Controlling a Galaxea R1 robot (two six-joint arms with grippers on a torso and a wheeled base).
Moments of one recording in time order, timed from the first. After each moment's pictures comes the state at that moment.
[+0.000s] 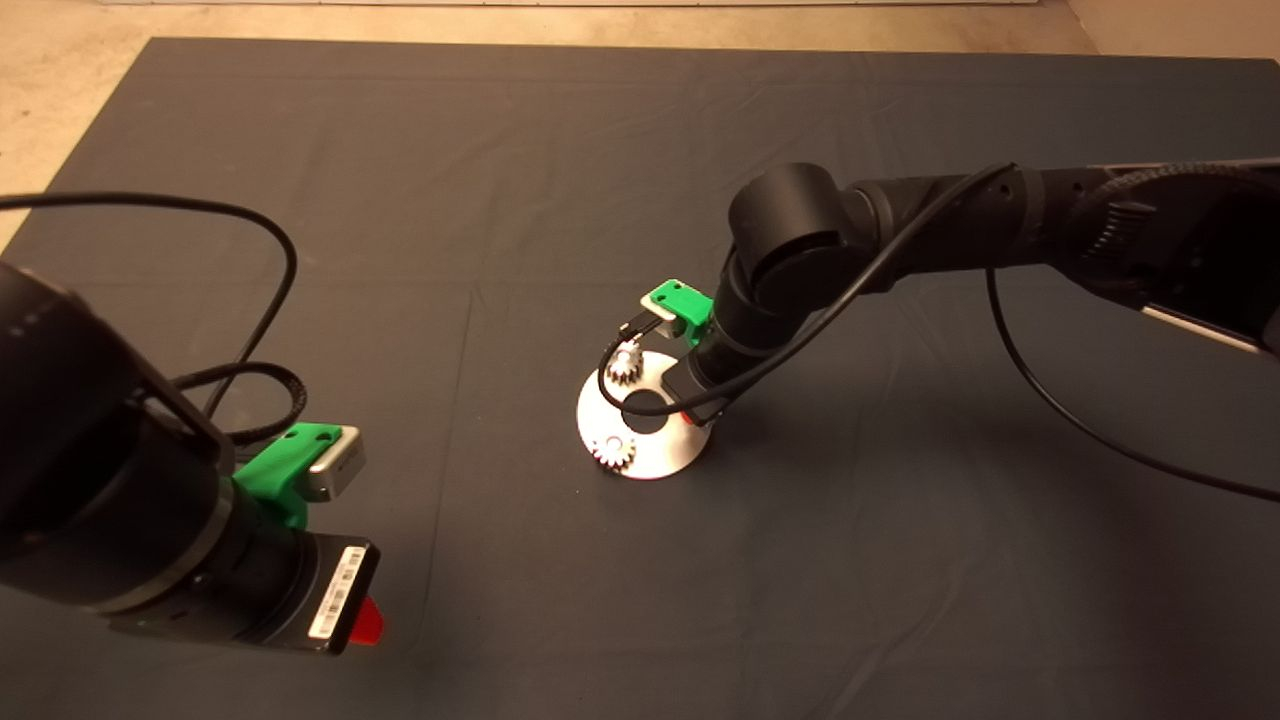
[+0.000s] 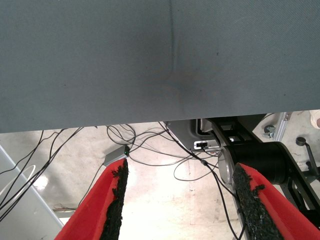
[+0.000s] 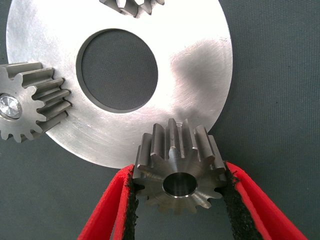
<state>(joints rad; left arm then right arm) -0.55 2.18 -0.40 -0.01 1.53 -1.72 0.33 2.83 -1.17 -0.34 -1.51 1.01</state>
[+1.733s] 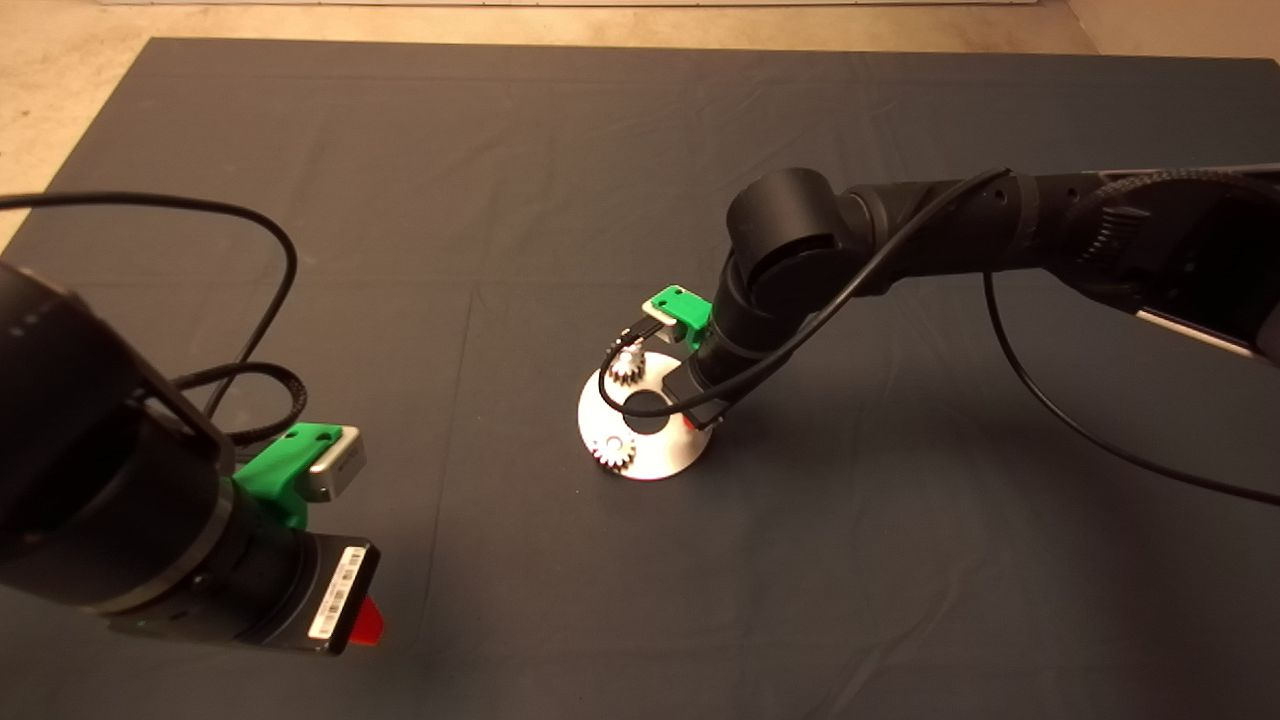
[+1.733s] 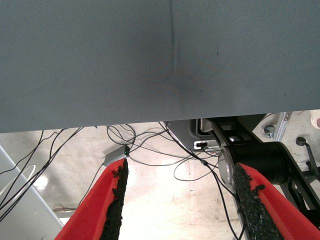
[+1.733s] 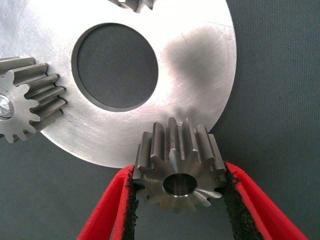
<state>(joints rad) -0.55 2.18 -0.40 -0.01 1.53 -1.72 0.33 2.85 -1.19 -0.34 -1.53 1.01</state>
